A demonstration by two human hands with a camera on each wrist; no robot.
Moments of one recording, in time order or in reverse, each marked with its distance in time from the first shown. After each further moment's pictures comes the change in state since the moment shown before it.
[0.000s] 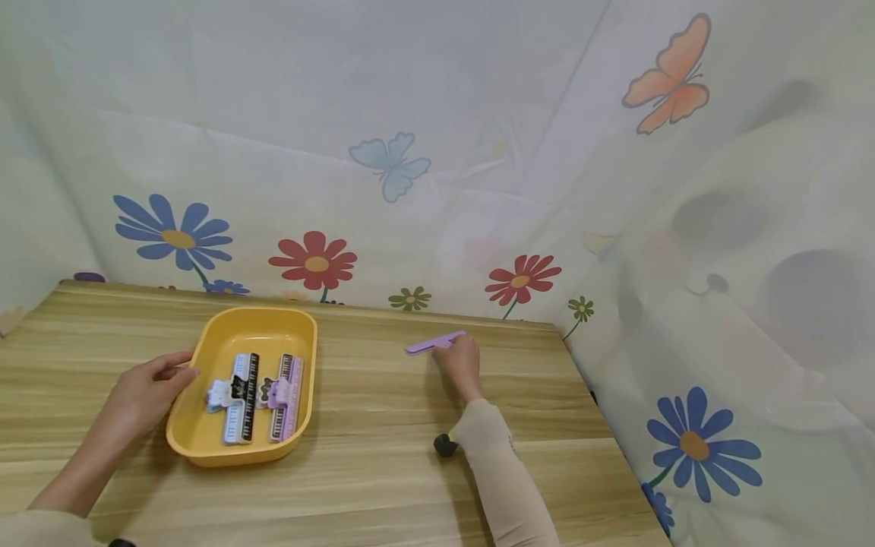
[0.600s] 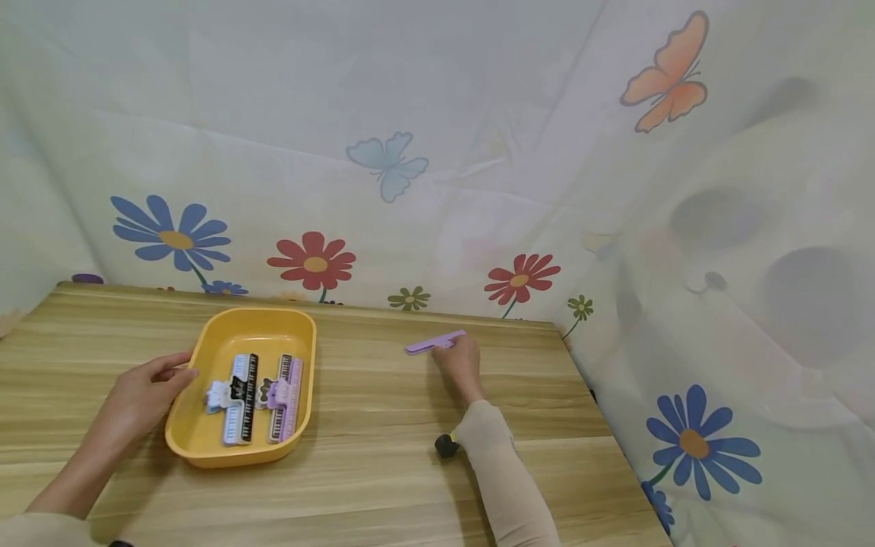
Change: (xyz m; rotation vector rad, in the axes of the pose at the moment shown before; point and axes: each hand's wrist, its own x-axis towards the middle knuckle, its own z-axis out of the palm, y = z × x) left_hand -0.001 0.000 0.000 0.001 0.005 0.007; right_hand 0.001 0.004 -0.001 0.020 0.001 -0.019
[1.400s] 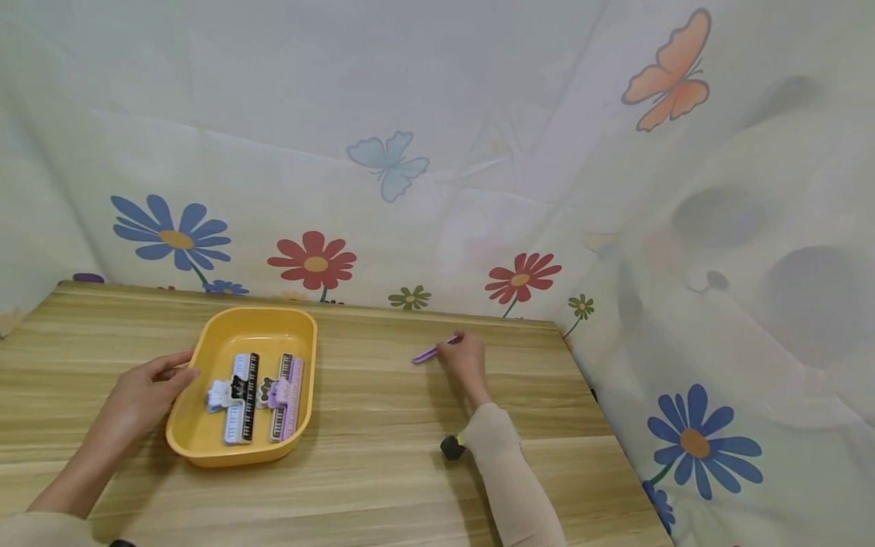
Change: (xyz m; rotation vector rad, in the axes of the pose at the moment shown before) left_hand 0.001 0.000 0.000 0.000 0.000 -0.002; right_hand 0.000 -0.004 -0.012 0.089 0.013 0.010
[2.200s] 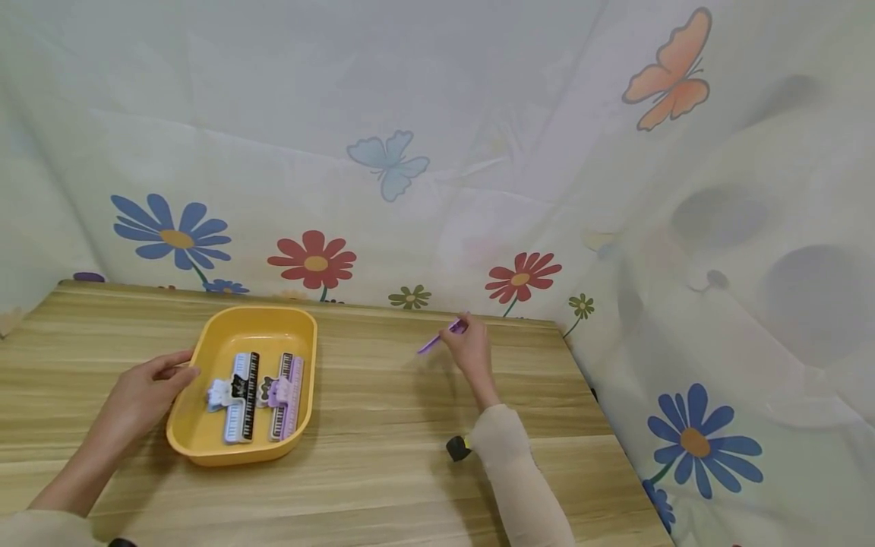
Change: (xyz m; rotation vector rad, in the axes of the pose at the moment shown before) left_hand -0.001 0.000 -0.001 0.005 -0.002 0.011; right_hand -0.005 -0.028 -0.027 0.113 0.021 -0.181
